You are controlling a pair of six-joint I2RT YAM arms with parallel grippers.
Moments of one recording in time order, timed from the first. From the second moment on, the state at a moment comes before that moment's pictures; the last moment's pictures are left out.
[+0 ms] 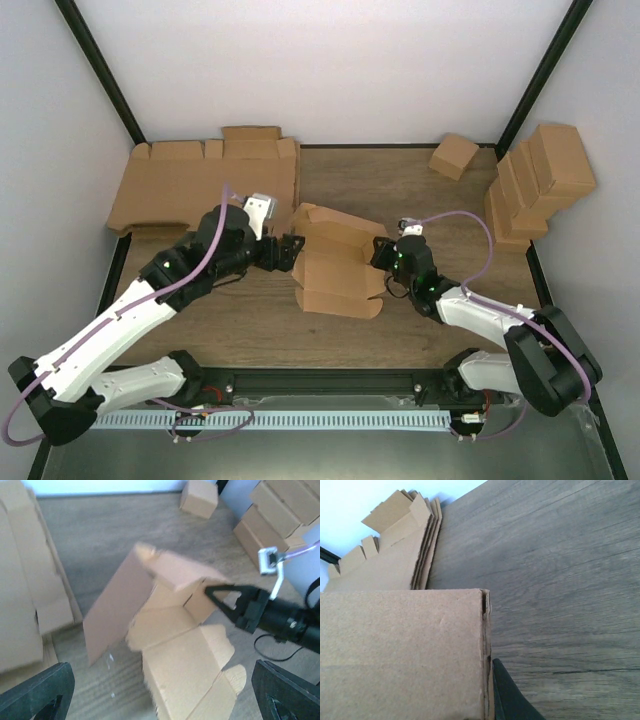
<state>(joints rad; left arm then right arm) -0.79 1.04 1.14 -0.64 -0.06 -0.37 0.54 1.25 0.44 0.36 0.12 0.70</state>
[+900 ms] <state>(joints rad) -0.79 1.12 0.88 -0.48 0.05 -0.67 0.54 1.20 0.42 0.42 0.03 0.71</state>
